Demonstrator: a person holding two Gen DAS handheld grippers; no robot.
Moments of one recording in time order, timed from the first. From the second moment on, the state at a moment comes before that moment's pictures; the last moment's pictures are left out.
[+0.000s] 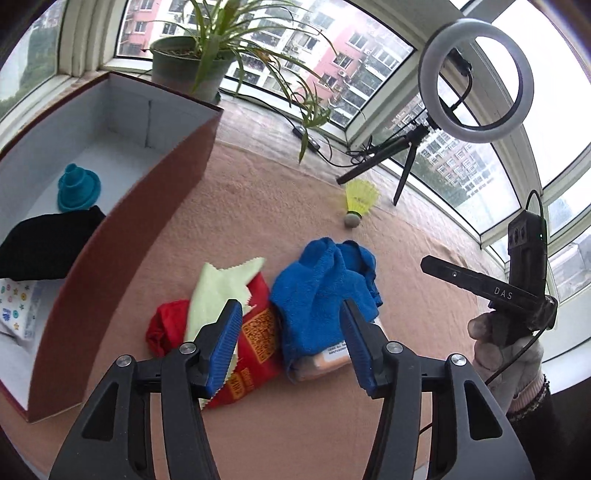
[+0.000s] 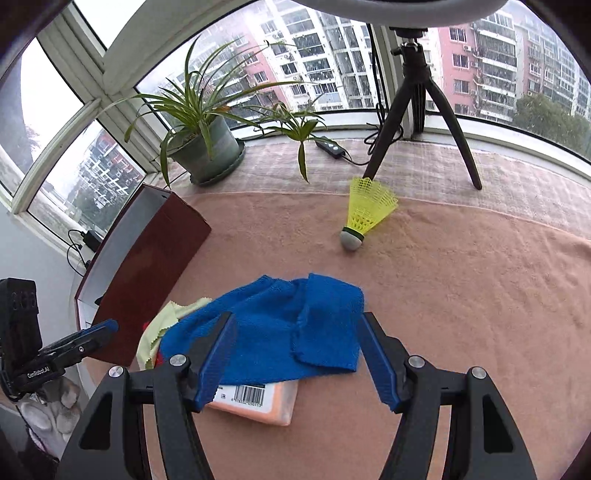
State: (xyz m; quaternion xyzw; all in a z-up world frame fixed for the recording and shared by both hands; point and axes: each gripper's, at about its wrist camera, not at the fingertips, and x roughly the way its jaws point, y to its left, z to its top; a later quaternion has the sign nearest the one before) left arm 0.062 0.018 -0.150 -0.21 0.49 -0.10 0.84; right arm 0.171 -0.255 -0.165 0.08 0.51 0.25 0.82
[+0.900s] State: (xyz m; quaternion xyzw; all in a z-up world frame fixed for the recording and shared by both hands) left arm 0.153 -0.065 -0.201 -0.12 0.60 -0.17 0.77; right arm 0.222 -0.243 -0.253 0.20 0.62 0.32 0.69
